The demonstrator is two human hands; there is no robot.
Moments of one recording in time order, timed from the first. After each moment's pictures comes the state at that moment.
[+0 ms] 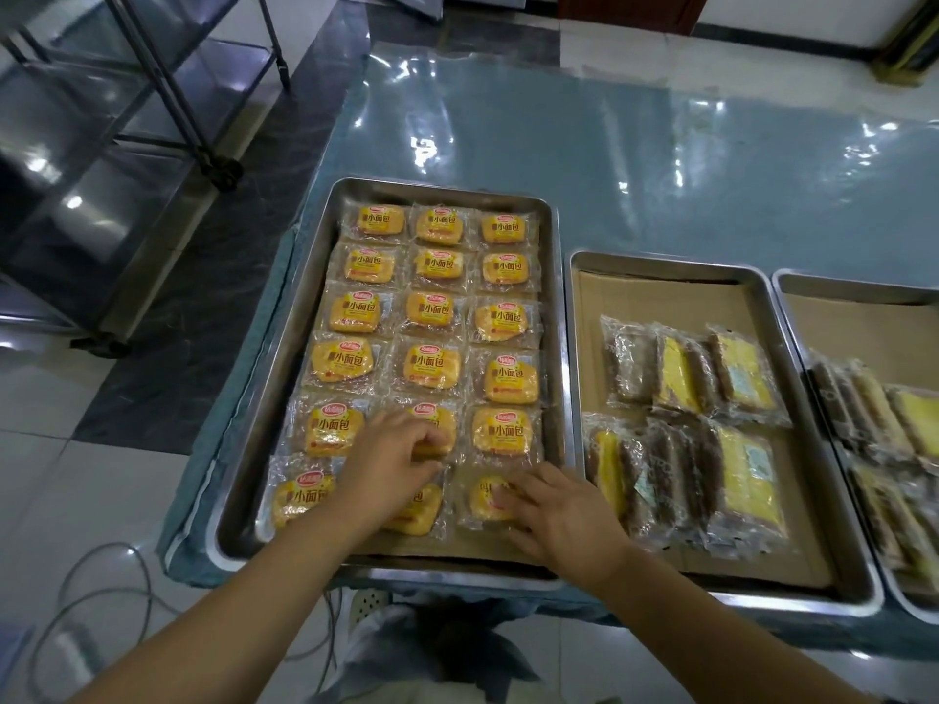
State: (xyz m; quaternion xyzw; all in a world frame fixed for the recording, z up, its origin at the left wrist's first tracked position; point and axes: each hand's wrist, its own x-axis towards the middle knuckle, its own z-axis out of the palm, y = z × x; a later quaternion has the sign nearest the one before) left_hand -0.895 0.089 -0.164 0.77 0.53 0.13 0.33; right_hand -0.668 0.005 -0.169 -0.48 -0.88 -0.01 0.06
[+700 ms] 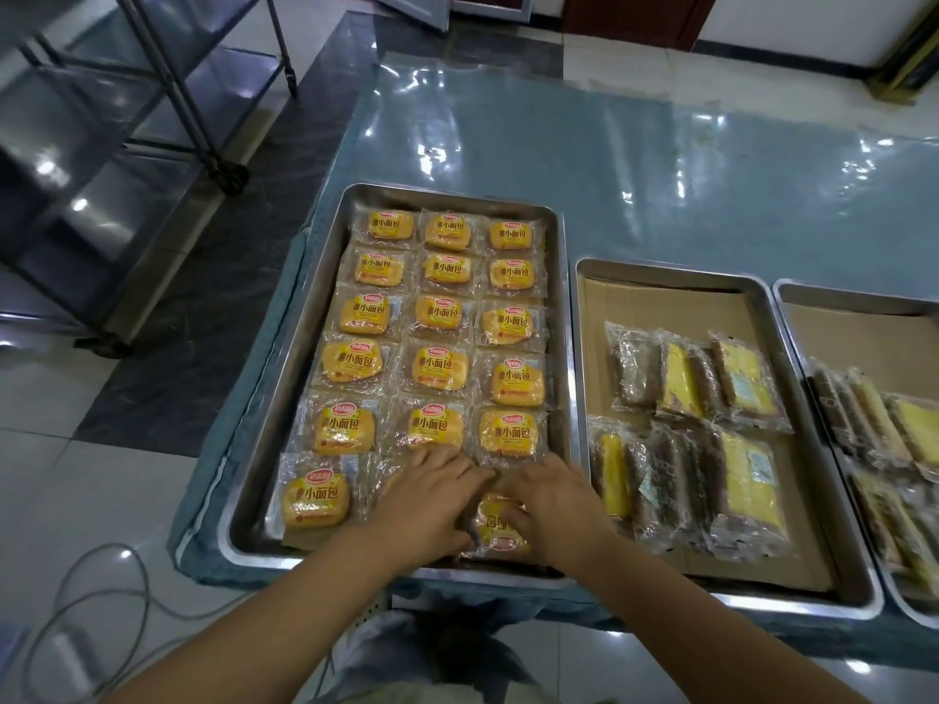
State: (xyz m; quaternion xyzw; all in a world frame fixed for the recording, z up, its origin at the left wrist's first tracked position) left_hand -0.880 0.060 -0.191 0.92 0.37 0.00 0.17; right_hand -0.693 0.017 -0.163 -0.62 -0.77 0.16 -0.04
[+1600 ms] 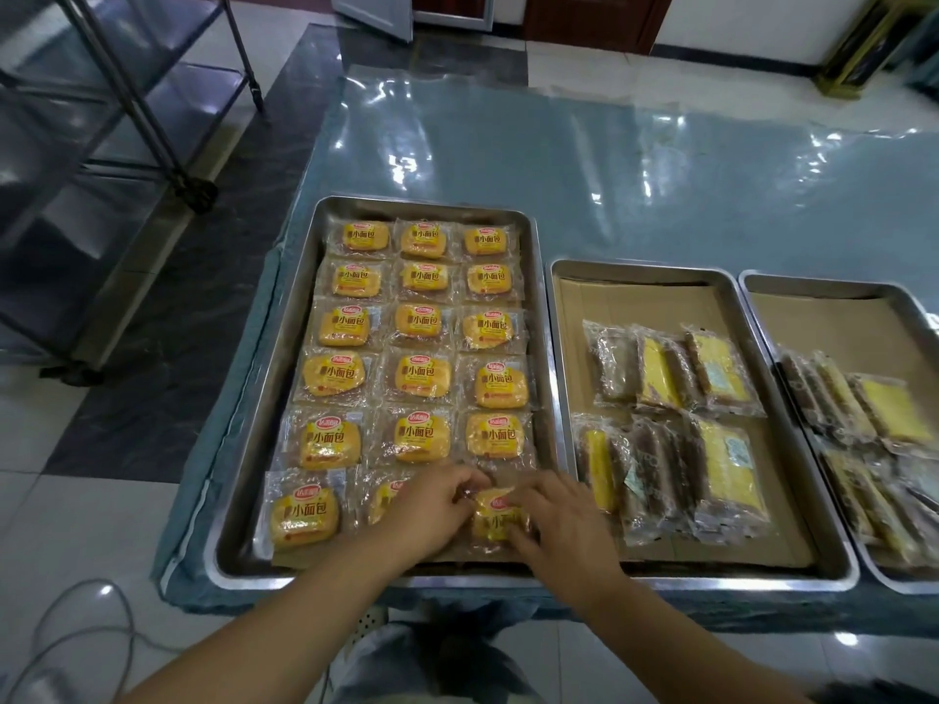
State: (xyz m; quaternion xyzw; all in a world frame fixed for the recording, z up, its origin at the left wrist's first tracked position) left_hand -0.861 0.061 -0.172 0.74 0.47 0.09 0.48; right_hand -0.696 -0.020 -0.156 -0.68 -0.71 0.15 0.11
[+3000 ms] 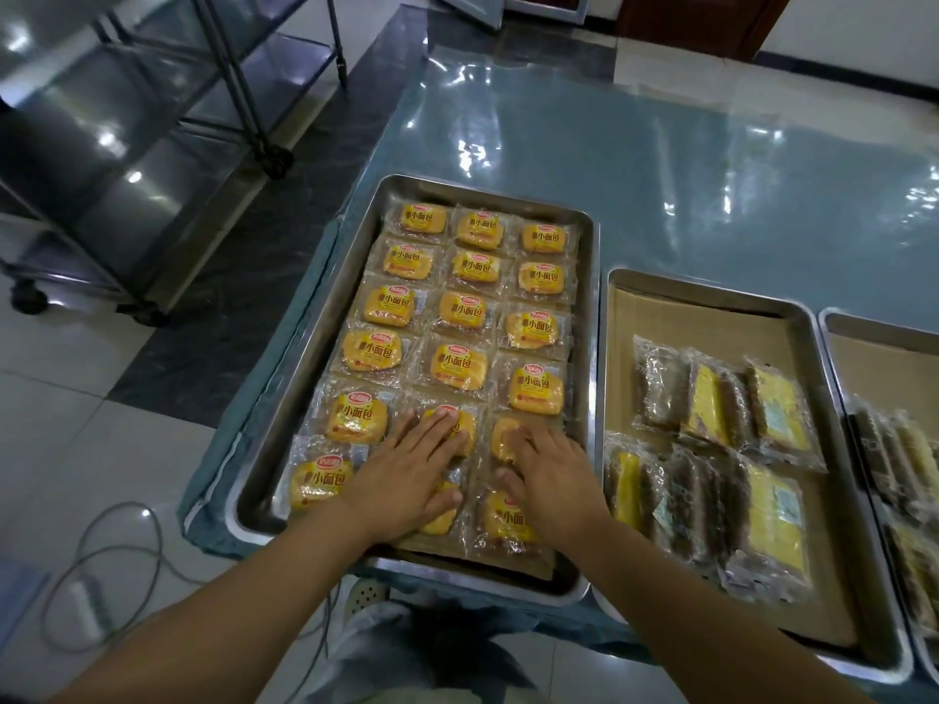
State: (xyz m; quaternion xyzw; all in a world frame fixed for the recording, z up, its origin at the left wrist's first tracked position) left_hand -0.908 0.080 -0.203 0.90 0.42 -0.06 0.10; right_hand -0.695 0.052 -0.173 -0.63 -0.77 0.14 -0.02
